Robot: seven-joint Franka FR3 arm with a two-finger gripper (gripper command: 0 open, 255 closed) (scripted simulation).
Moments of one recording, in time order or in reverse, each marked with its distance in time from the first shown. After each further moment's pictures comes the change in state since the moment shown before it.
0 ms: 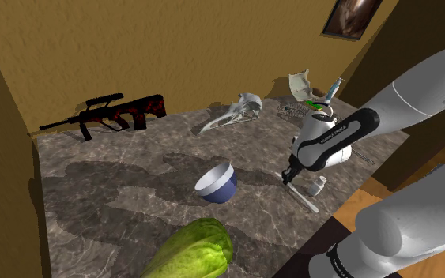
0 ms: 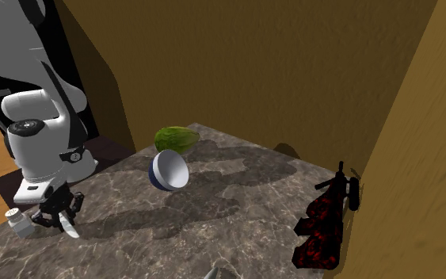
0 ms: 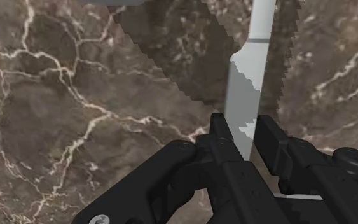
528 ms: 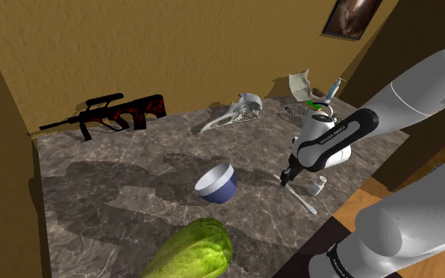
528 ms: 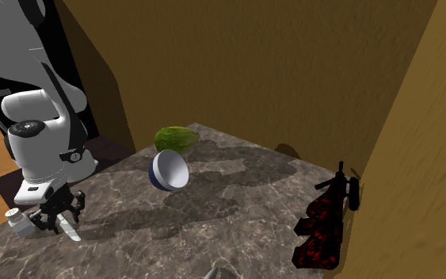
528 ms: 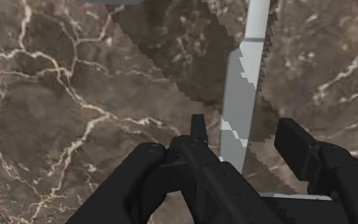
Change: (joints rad) arm -0.002 0.011 0.000 0.001 -0.006 0.010 0.004
